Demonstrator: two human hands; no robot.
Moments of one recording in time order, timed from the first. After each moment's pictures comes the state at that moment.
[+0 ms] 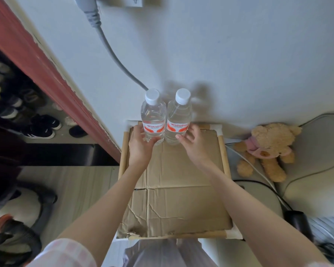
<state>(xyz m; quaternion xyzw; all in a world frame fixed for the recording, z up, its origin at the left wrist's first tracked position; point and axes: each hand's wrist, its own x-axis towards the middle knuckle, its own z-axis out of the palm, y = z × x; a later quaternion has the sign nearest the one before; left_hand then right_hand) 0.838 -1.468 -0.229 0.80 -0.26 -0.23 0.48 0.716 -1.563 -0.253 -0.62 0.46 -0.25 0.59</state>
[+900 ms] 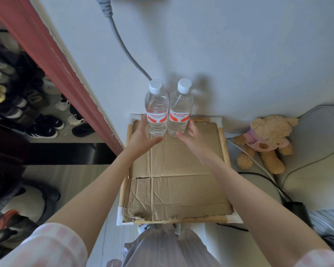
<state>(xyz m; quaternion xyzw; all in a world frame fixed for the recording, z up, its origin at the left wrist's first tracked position) 0.854 -1.446 -0.225 0.75 -0.38 -0.36 0.40 0.705 -1.547 -0.245 -0.64 0.46 -0.14 0.59</state>
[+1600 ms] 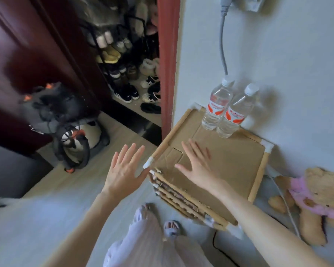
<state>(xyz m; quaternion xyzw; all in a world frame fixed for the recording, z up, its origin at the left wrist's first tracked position) 0.735 -1.212 -0.228 0.95 -0.28 -0.04 0.13 0.669 -1.446 -0.237 -0.98 0.06 0.07 0.19</state>
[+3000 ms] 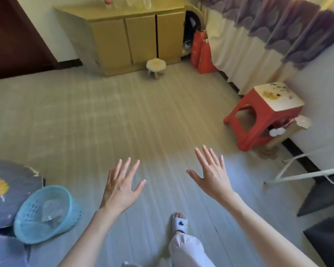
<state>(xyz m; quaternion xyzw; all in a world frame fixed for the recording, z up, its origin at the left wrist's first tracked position) 0.053 -0.528 -0.241 0.63 0.75 0.12 0.13 0.307 -0.432 -0.236 -0.55 -0.82 0.14 0.07</state>
